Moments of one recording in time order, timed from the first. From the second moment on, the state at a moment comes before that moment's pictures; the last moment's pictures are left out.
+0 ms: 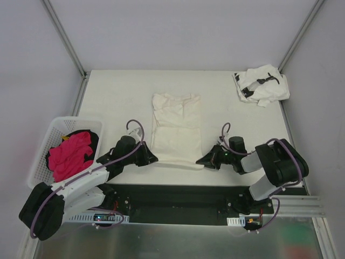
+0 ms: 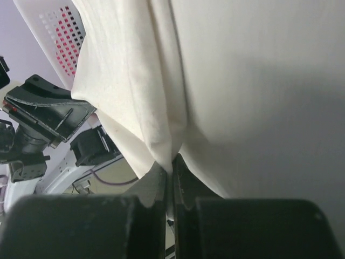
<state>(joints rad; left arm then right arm) -0.58 1.00 0.32 -0.01 0.19 -0.80 0.31 1.64 0.23 0.66 -0.81 1.09</state>
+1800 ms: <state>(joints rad) -0.60 1.05 0.59 -0.21 -0.02 -0.63 0.32 1.41 0.59 0.11 -0.65 0.89</state>
